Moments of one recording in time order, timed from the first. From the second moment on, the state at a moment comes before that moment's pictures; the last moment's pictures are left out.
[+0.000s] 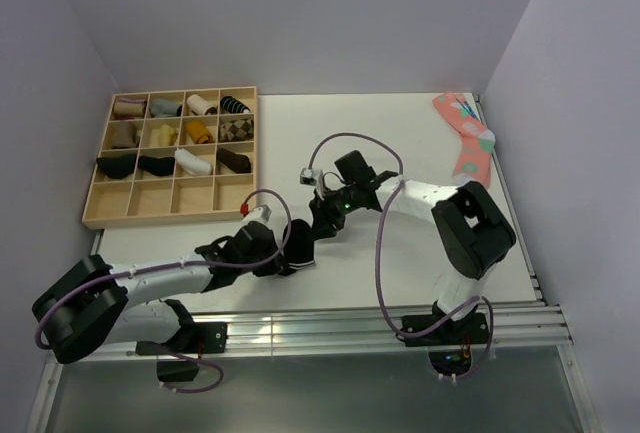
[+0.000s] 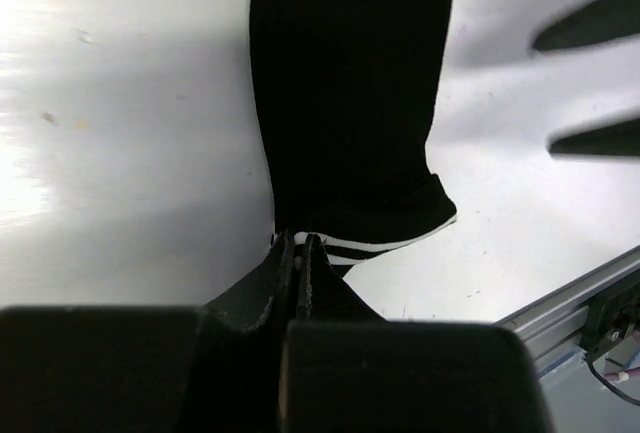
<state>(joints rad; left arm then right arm) -0.90 1.22 0.39 0.04 -0.10 -0.96 0.59 1.75 1.01 -0.26 -0.84 -0.24</state>
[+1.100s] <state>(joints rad) -0.65 1.44 0.63 -0.24 0.29 -0.76 0.89 1.69 0.84 0.00 -0.63 -0.32</state>
